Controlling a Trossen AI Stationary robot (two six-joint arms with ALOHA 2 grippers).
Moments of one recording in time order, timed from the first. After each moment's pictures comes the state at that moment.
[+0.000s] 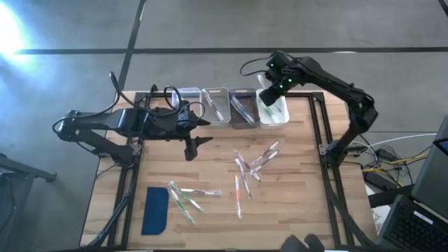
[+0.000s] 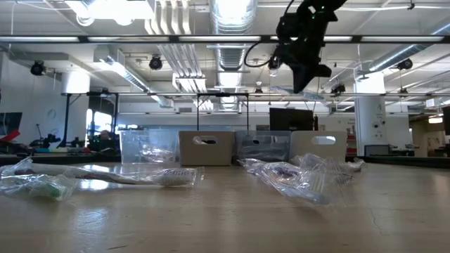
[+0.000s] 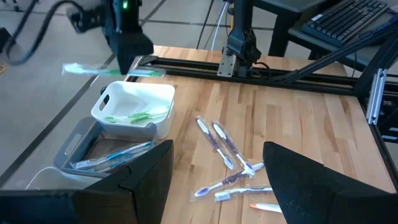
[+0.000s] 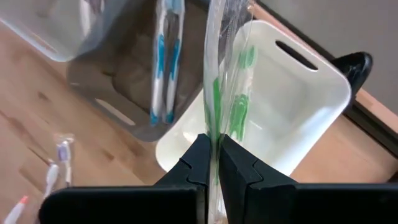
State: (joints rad) left arm -0.11 1.24 1.45 -0.65 -0.32 -0.14; right arm -0.72 1.65 1.61 -1.18 -0.06 0.20
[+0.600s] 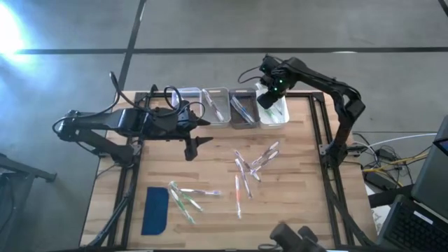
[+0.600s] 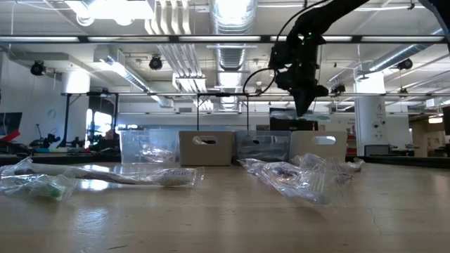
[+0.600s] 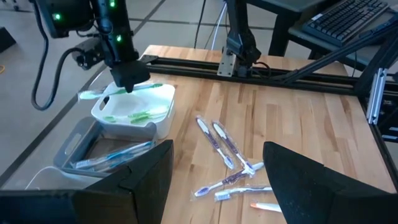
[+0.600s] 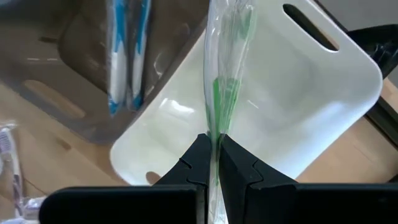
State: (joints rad) left arm -0.11 1.24 1.45 -0.65 -0.32 -0.14; right arm -0.76 1.82 1.61 -1.20 -0.06 0.11
